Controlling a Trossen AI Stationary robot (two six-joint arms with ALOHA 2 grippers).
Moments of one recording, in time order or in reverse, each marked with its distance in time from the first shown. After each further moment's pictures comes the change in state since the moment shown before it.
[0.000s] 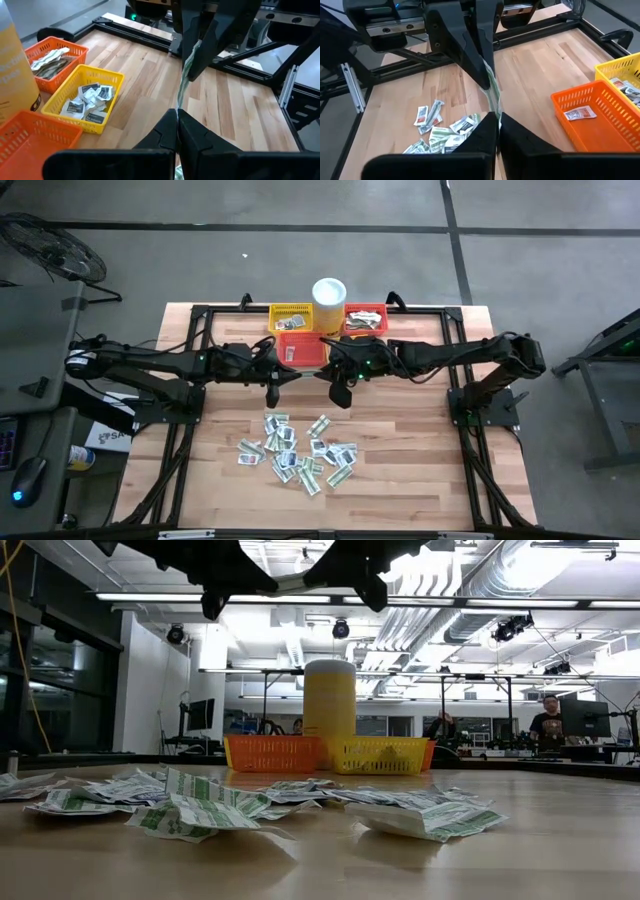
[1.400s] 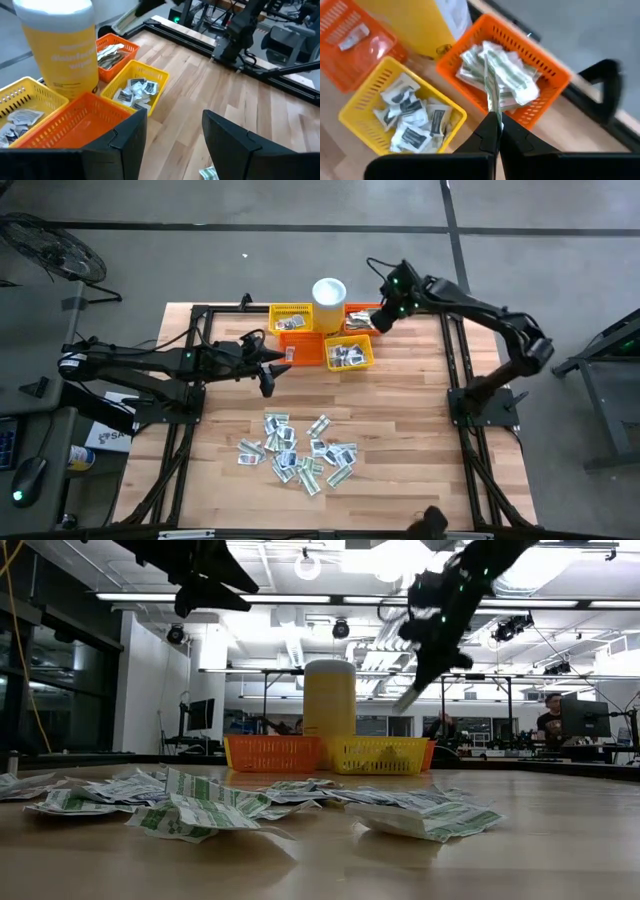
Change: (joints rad) left arm 0.001 -0.106 0.000 -0.165 -0.224 -0.080; right arm -0.726 -0.039 -0.001 -0.574 -0.077 -0.154
